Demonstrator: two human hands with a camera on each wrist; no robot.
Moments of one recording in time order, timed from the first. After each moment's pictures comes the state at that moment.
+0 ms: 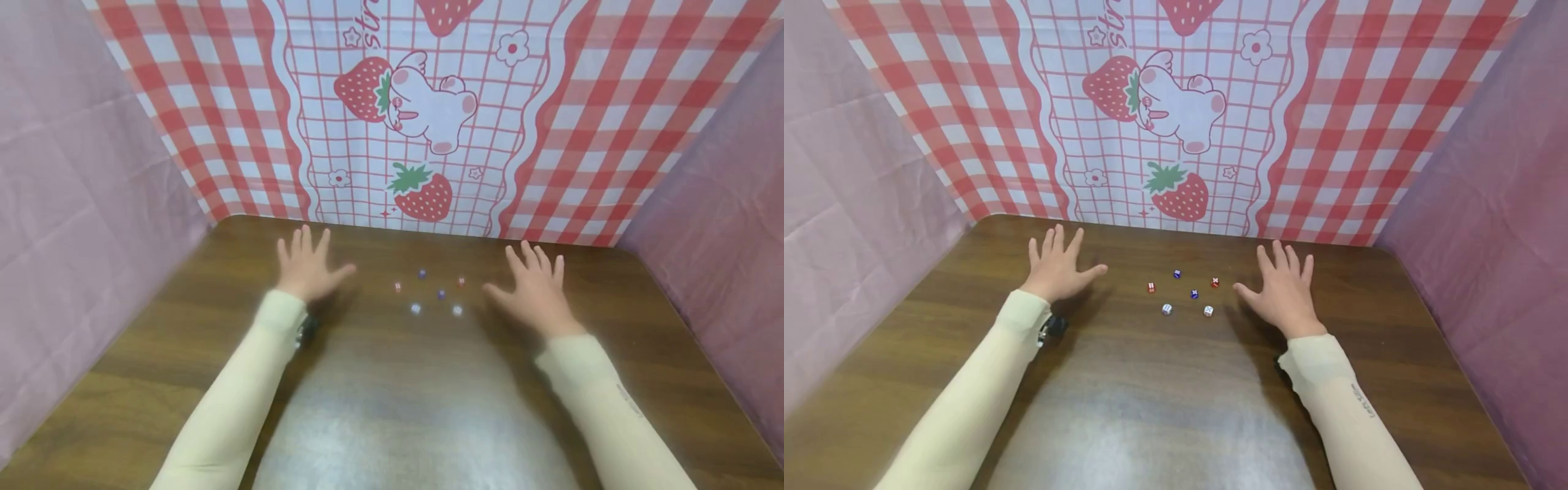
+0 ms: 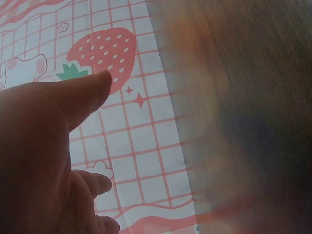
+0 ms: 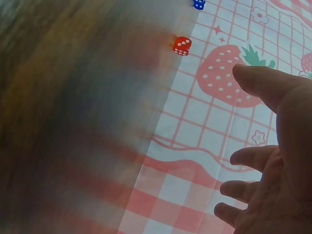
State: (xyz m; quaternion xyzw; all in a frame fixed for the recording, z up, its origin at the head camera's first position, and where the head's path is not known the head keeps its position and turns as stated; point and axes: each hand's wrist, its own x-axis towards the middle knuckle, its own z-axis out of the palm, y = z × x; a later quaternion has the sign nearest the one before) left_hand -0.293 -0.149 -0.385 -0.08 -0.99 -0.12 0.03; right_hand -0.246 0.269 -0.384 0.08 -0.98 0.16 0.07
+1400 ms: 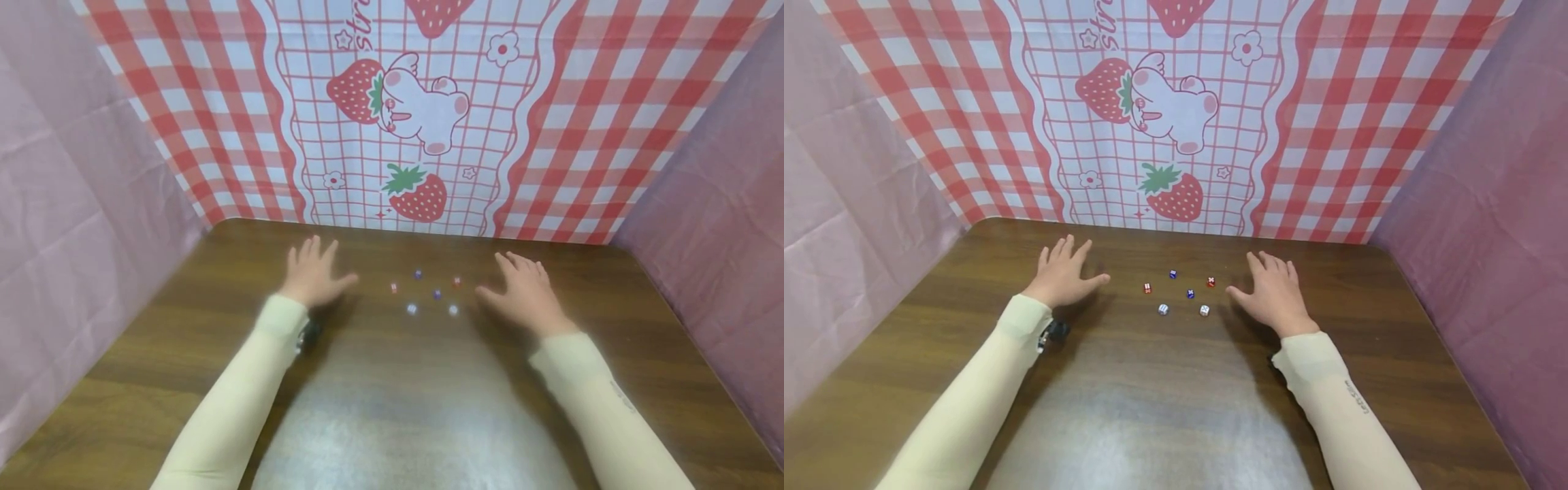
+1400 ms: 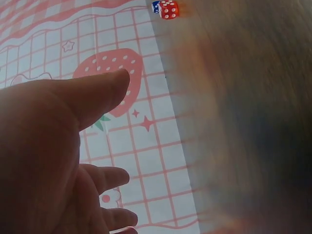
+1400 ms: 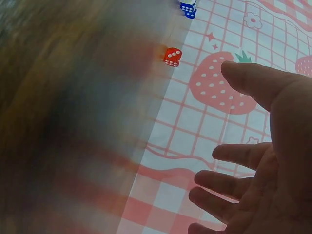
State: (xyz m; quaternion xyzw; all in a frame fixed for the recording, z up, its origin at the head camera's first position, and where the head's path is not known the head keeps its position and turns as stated) left_hand -0.289 -0.135 -0.385 -0.11 -0.98 -0.15 -0.01; right_hand -0.244 0.265 -0.384 0.08 -0.98 0.19 0.04
